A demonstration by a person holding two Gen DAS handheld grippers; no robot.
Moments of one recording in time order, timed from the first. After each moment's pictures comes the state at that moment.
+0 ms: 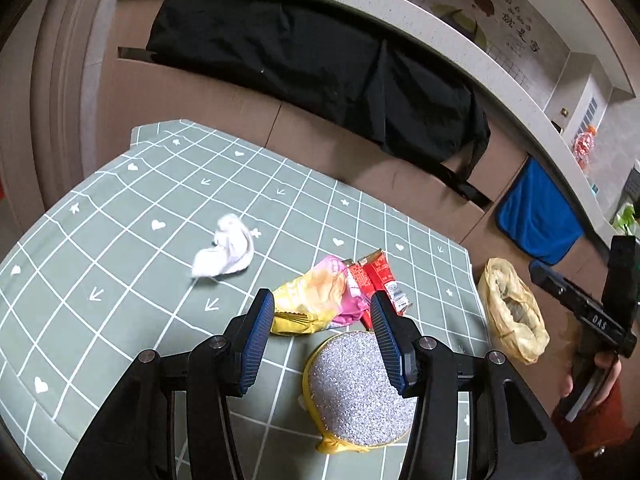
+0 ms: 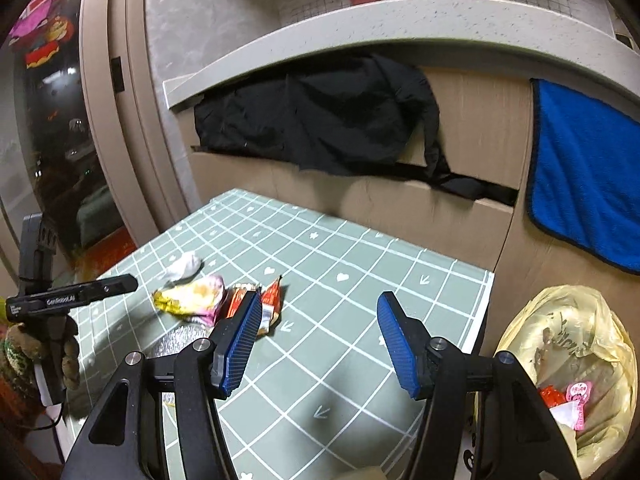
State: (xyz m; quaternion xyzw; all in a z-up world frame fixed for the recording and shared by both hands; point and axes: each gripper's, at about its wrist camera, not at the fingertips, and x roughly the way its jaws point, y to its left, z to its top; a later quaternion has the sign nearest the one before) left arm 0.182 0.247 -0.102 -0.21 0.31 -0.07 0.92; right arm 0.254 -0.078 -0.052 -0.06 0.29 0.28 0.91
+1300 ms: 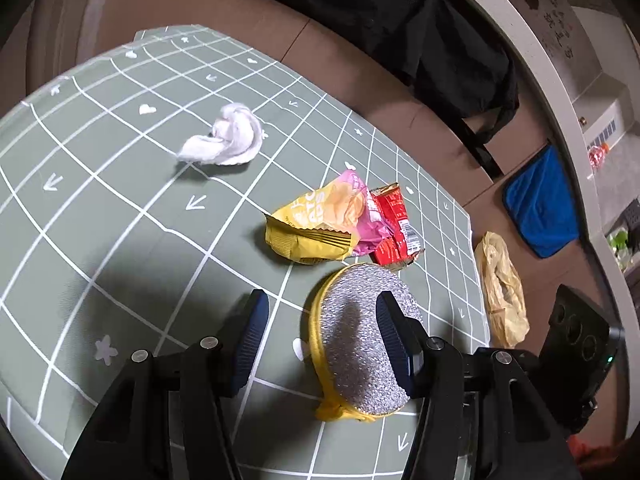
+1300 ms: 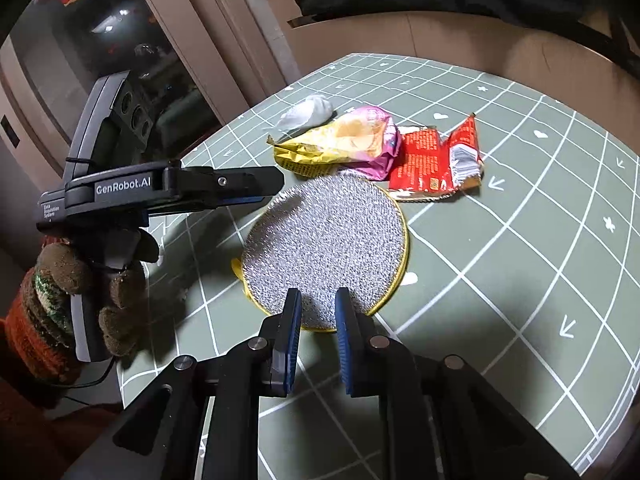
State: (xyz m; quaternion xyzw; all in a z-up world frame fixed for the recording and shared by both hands) left arm 0.189 0.250 -0.157 -0.30 0.40 -0.10 0.86; right arm 0.217 0.025 -0.157 -0.08 0.45 0.43 0.77
